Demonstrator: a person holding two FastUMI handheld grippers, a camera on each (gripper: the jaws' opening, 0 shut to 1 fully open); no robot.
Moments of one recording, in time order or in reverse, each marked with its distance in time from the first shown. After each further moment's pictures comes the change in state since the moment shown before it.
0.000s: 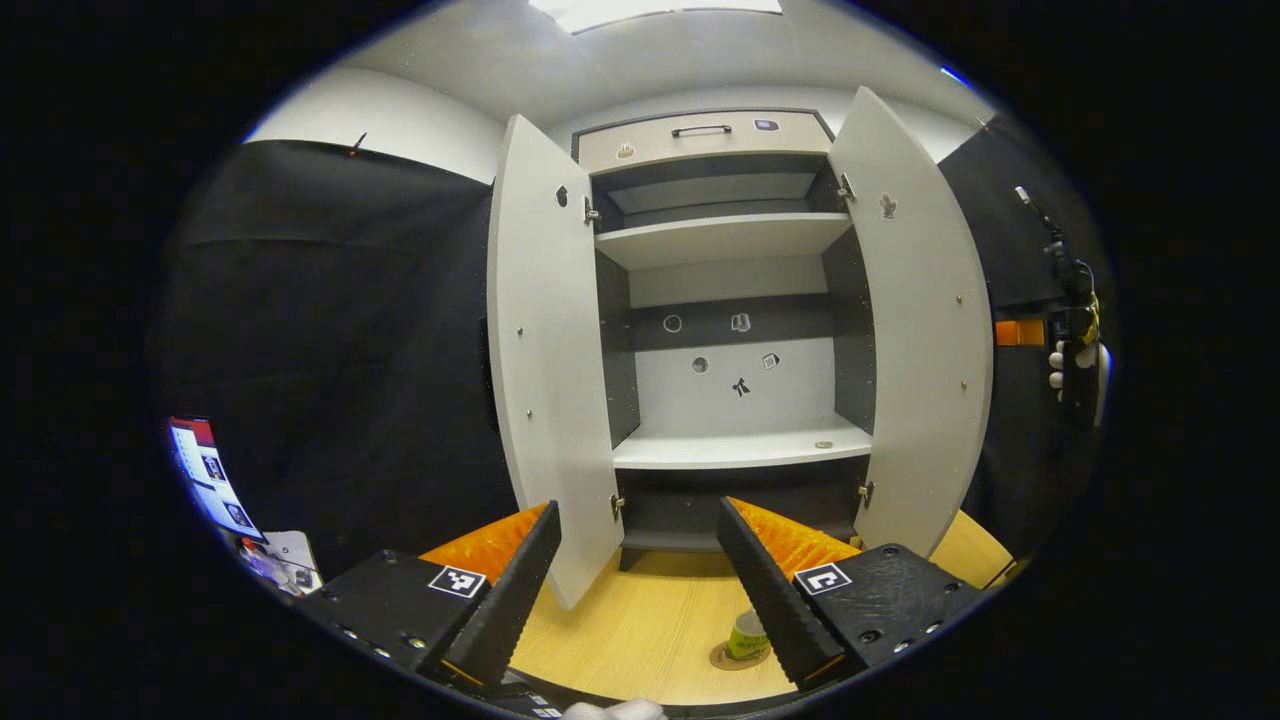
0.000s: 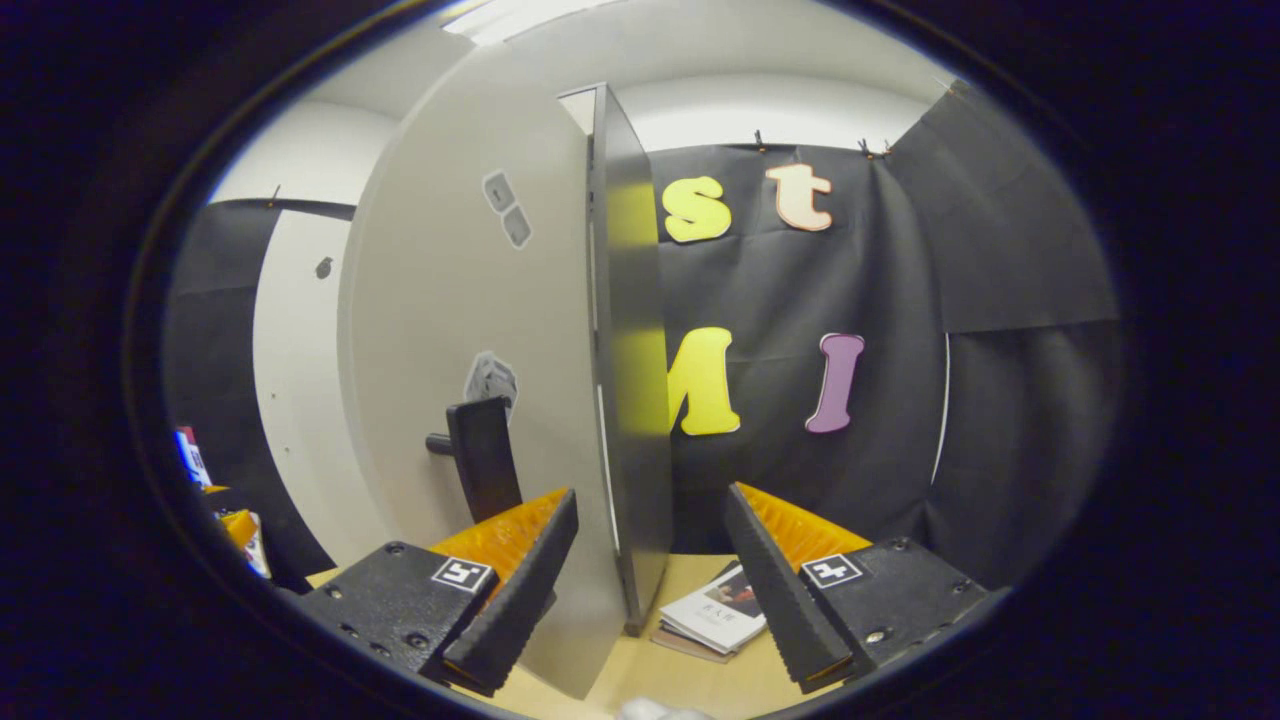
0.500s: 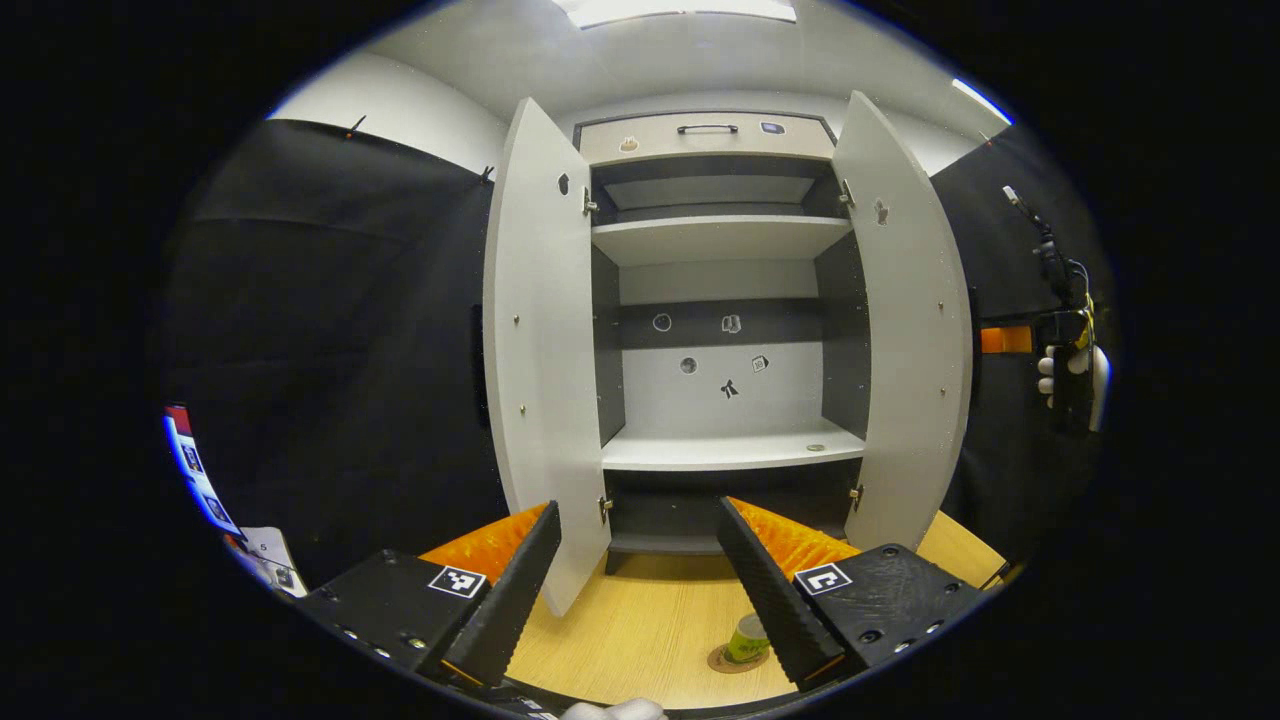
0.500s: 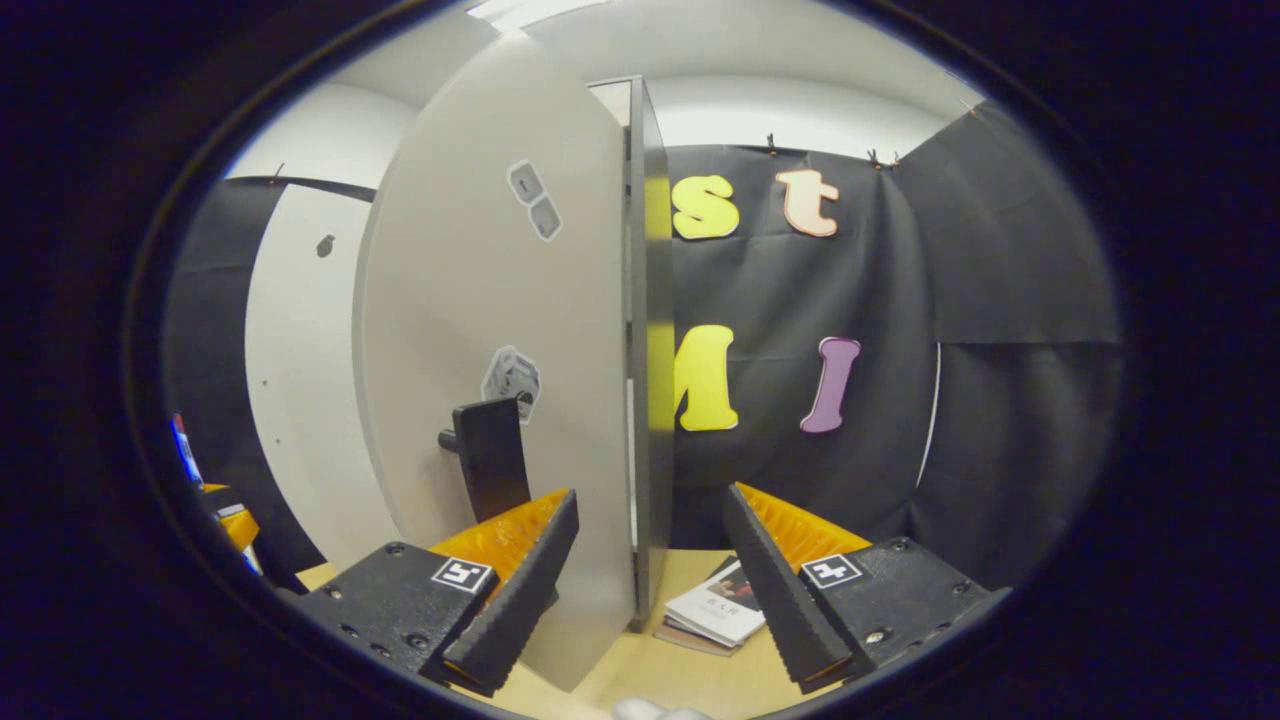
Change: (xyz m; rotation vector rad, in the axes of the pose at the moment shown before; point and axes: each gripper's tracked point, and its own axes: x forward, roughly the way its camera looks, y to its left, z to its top) left arm 0.021 0.021 -0.012 -0.041 0.006 -0.081; right arm 0.002 0.057 -0.004 -0.032 0.022 -0.037
